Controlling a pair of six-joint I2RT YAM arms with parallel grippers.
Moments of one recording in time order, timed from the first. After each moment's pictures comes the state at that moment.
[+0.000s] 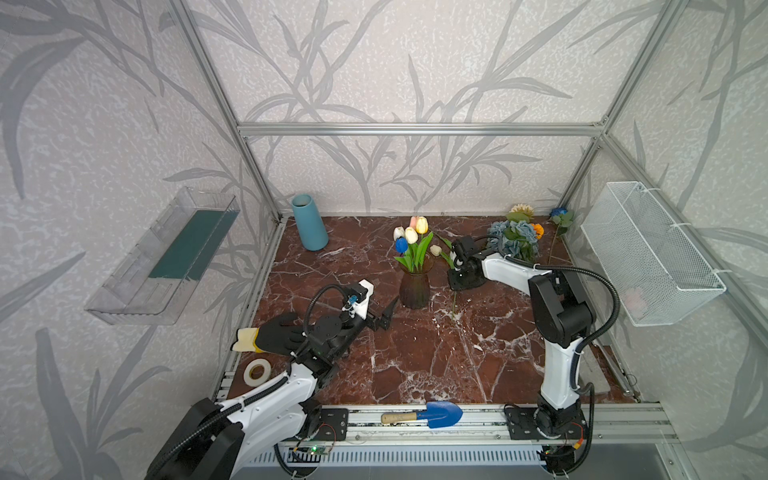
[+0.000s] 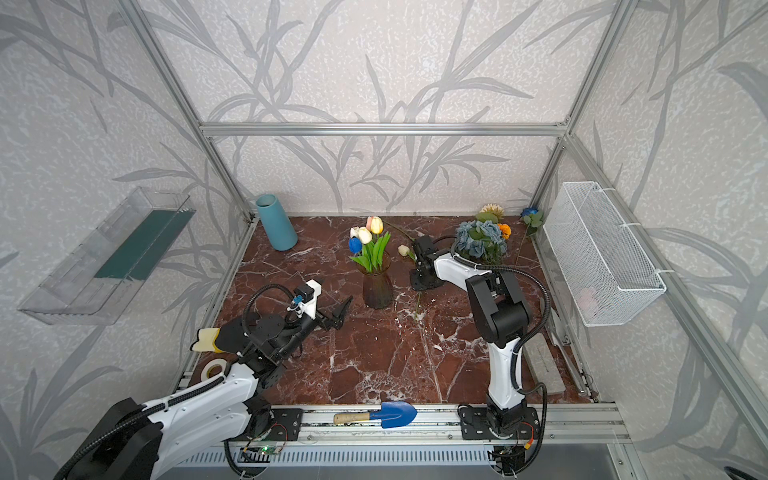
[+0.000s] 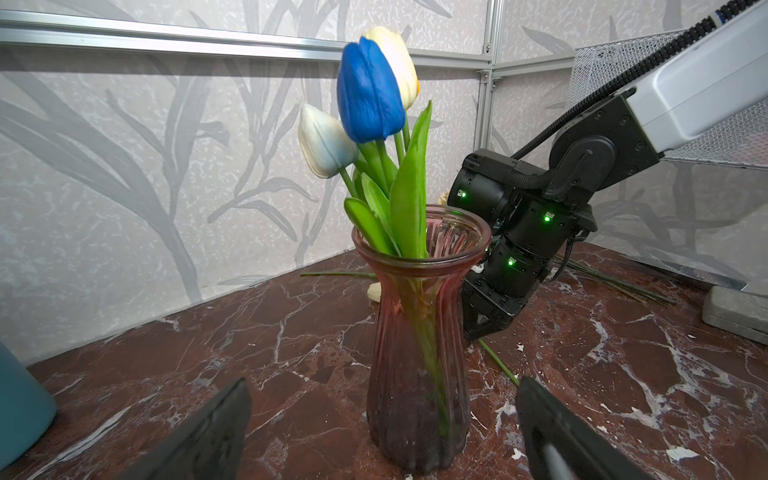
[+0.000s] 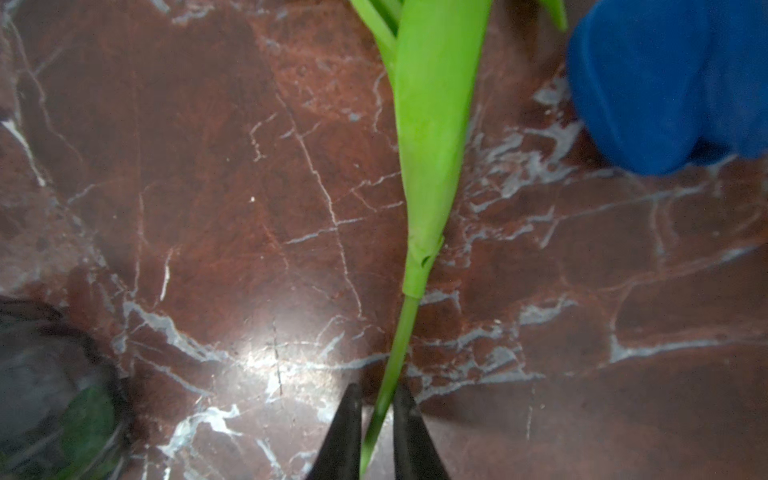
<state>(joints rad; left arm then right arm) -0.56 0.95 0.20 0.81 0.05 0.04 0.42 2.02 1.37 -0.55 -0.03 0.27</state>
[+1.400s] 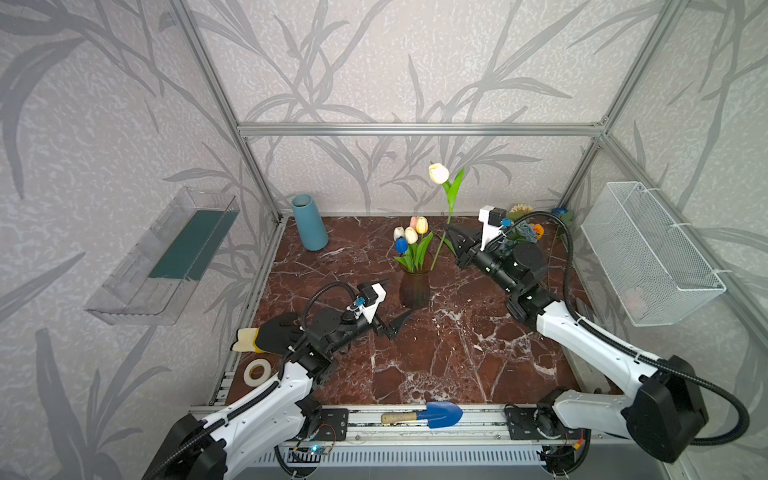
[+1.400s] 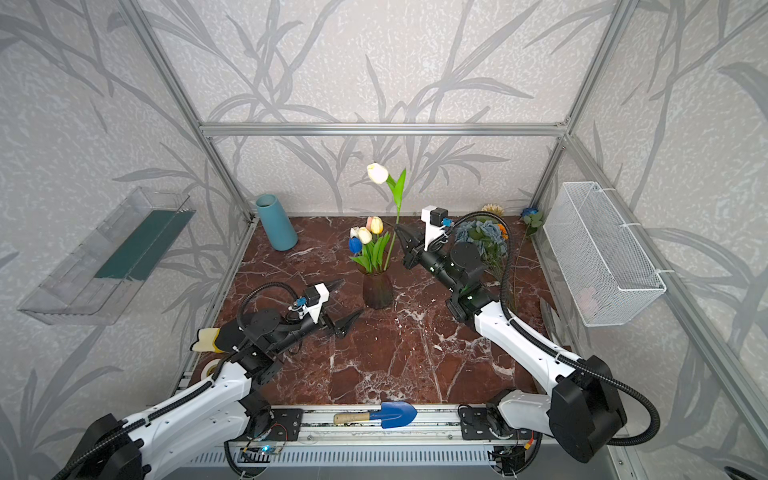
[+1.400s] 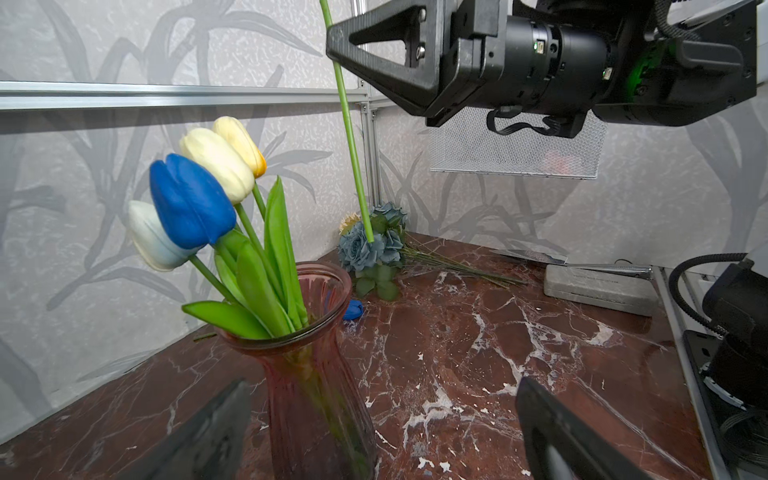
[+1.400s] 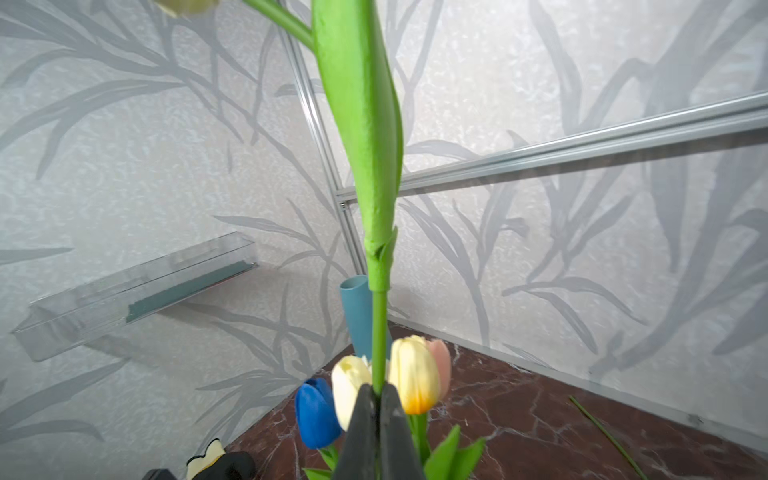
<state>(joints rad) -0.59 0.88 0.31 0.65 0.34 0.07 0.56 1.29 0.91 0.62 -0.26 0.34</state>
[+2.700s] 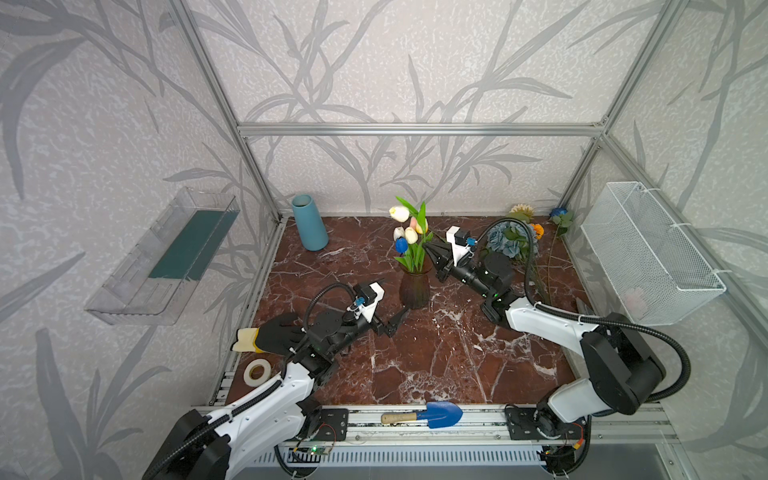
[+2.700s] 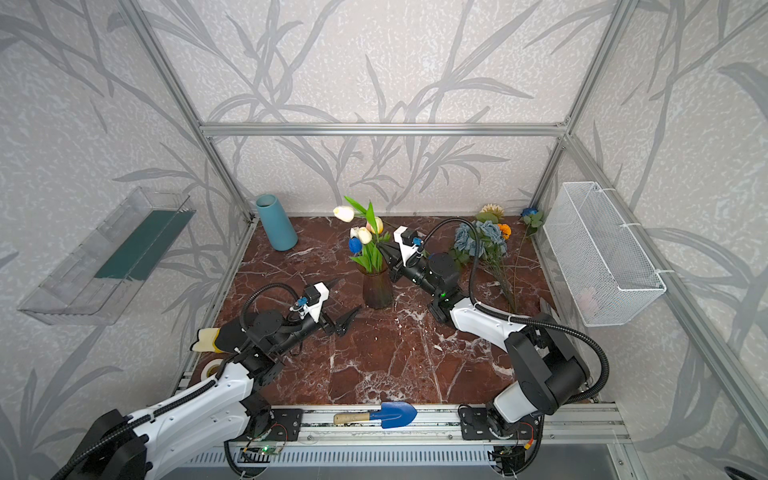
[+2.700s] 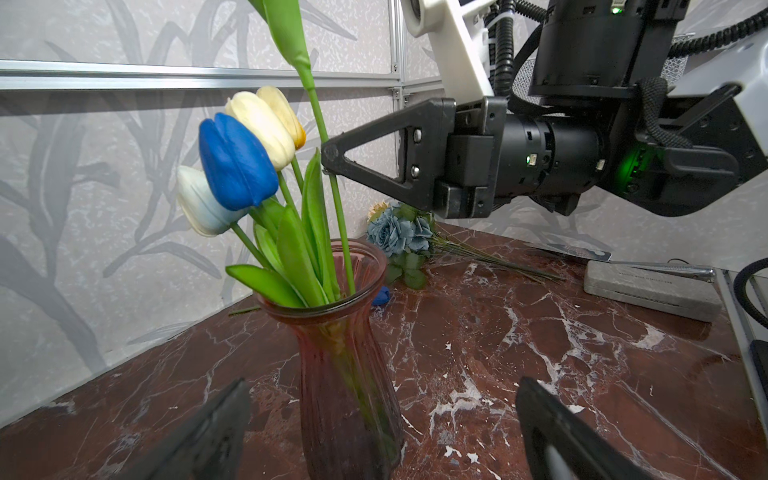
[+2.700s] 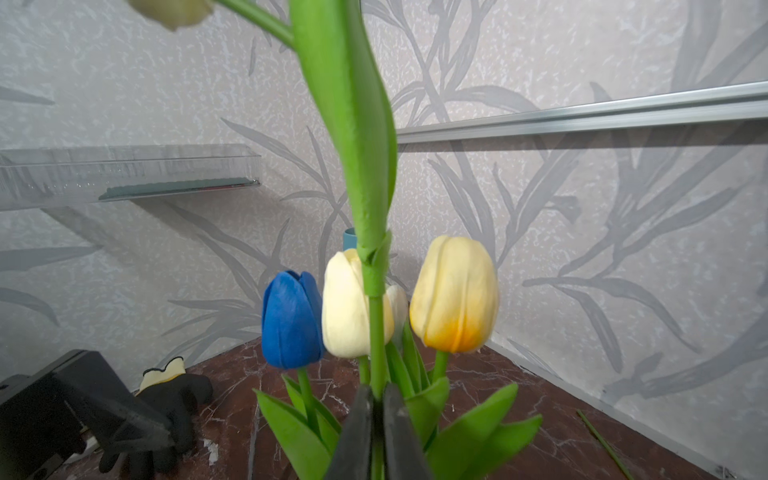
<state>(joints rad) -0.59 0.90 0.27 0.68 0.24 0.08 0.59 1.52 0.79 0.86 -0.32 0.10</state>
